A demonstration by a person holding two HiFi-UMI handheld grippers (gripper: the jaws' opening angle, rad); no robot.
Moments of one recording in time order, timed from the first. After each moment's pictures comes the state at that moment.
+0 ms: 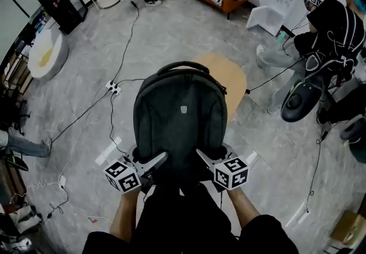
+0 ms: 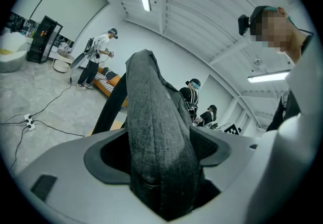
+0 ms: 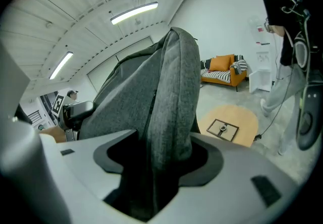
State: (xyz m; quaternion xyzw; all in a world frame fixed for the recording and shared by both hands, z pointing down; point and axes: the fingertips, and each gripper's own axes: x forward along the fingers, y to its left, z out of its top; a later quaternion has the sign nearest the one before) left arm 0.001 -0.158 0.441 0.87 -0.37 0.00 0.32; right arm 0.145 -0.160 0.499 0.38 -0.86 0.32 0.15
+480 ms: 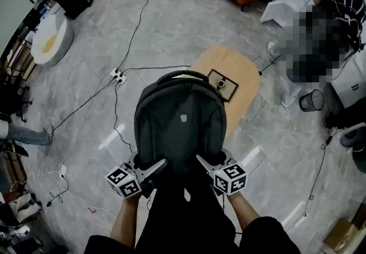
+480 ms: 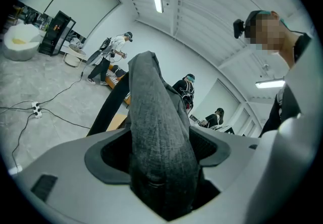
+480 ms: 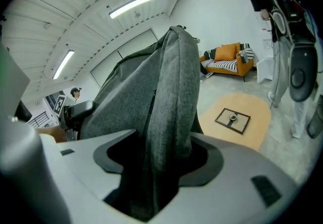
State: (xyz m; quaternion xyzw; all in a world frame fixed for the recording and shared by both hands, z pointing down) left arm -0.034 -0.150 0.519 0.84 -0.40 -0.01 0.36; right arm 0.112 -0.159 0.583 0.34 -0.86 0.34 0.16
